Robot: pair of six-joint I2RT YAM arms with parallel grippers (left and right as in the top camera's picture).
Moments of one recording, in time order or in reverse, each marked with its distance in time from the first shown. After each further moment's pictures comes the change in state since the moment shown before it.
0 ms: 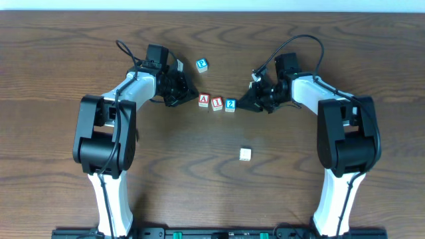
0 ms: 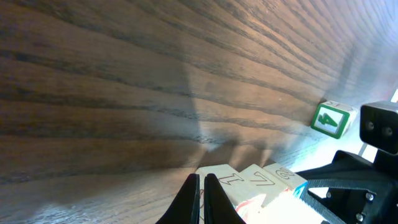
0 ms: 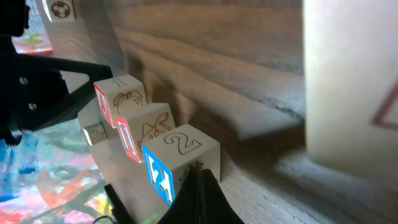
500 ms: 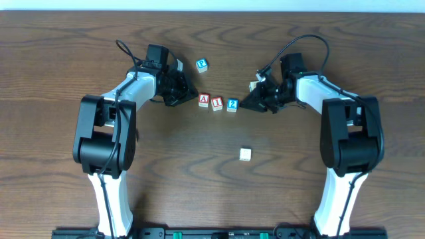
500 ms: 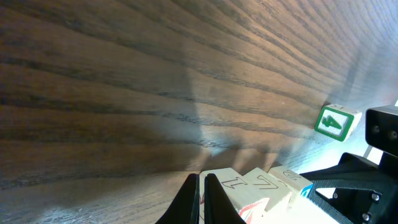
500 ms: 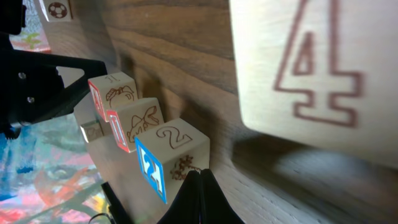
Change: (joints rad) left arm 0.000 0.000 0.000 0.004 -0.019 0.003; right arm -0.029 -0.001 0.000 -0.041 0.000 -0.052
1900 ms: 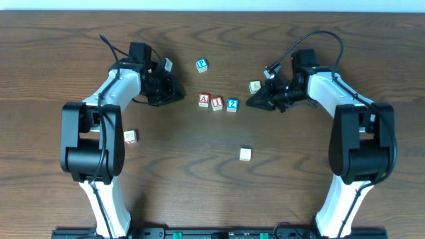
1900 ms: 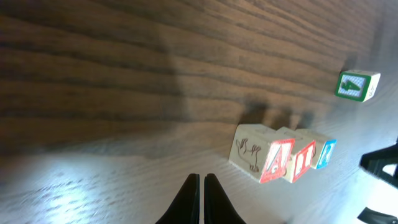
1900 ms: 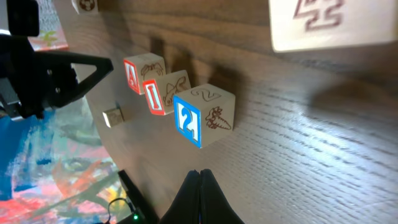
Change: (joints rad) left arm 0.079 -0.069 0.000 -0.170 -0.018 0.265; right arm -0.049 -0.084 0.011 -0.158 -0.037 -0.054
